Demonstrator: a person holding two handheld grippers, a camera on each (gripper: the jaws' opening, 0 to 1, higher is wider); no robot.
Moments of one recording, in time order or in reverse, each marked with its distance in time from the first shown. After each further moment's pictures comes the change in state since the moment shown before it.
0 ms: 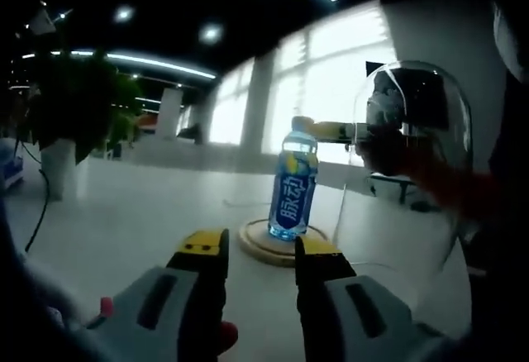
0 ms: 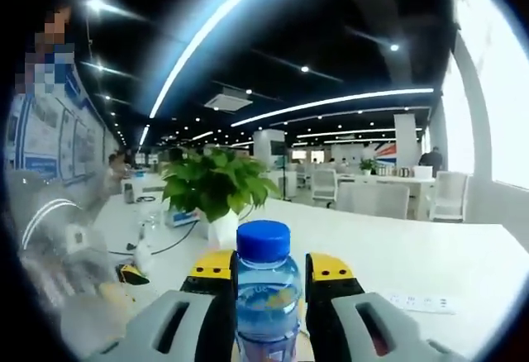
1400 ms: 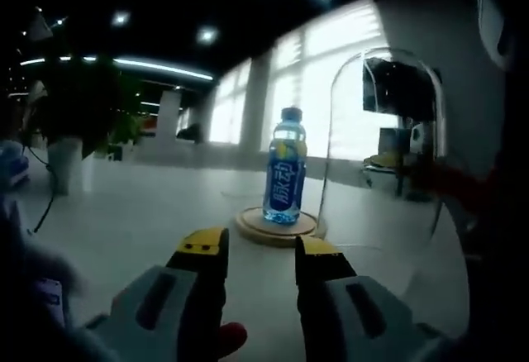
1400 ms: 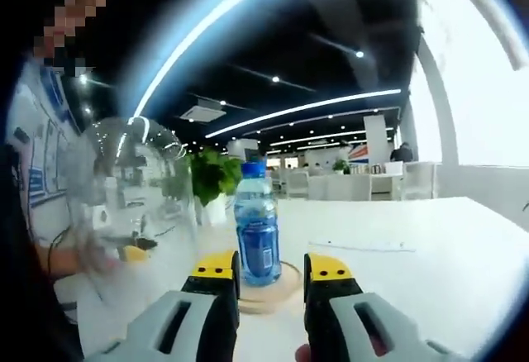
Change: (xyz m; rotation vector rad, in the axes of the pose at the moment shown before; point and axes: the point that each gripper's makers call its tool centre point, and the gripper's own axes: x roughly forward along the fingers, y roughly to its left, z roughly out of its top) left arm -0.025 -0.012 -0.016 0.028 0.002 -0.004; right arm -0.149 0.006 -0.076 0.067 -0.032 -0.153
